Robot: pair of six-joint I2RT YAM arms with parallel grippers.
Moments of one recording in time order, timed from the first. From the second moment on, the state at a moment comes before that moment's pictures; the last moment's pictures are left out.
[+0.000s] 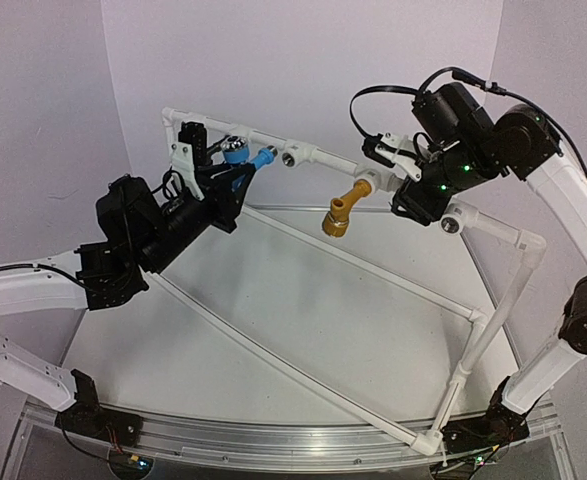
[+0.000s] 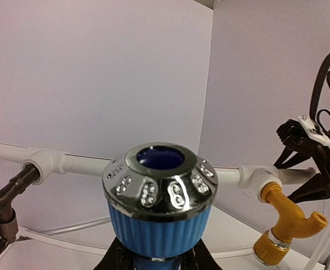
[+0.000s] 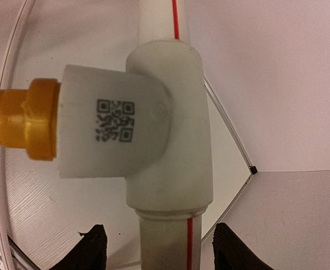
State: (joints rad) left arm -1.05 1.22 0.98 0.51 -0.38 -0.02; right arm 0.84 1.58 2.08 -1.38 0.37 -0.37
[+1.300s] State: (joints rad) left arm -0.97 1.40 1.05 0.51 -0.33 -0.21; right arm 0.80 1.57 2.03 -1.29 0.33 -0.41
